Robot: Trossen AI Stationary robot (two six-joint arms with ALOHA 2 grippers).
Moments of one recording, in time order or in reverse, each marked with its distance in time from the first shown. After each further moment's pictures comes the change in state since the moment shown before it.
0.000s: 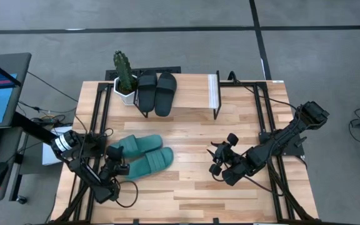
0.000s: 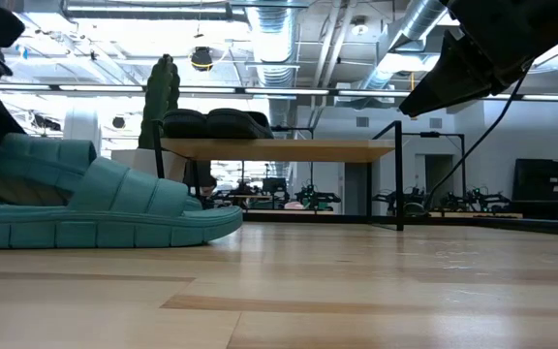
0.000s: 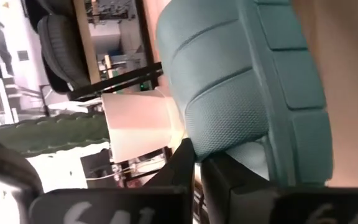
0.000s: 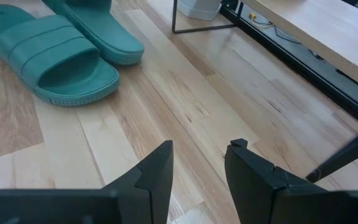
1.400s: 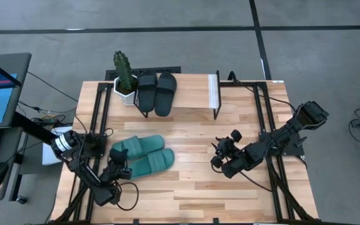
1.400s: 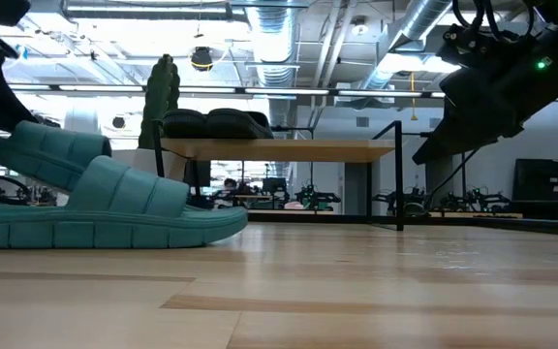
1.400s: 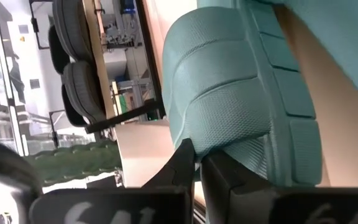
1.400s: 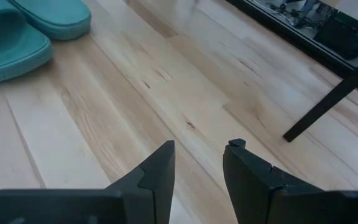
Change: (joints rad) left arm 0.004 0.000 0.063 0.000 -0.111 0.085; right arm -0.072 0.000 -0.149 0.027 -0.026 0.137
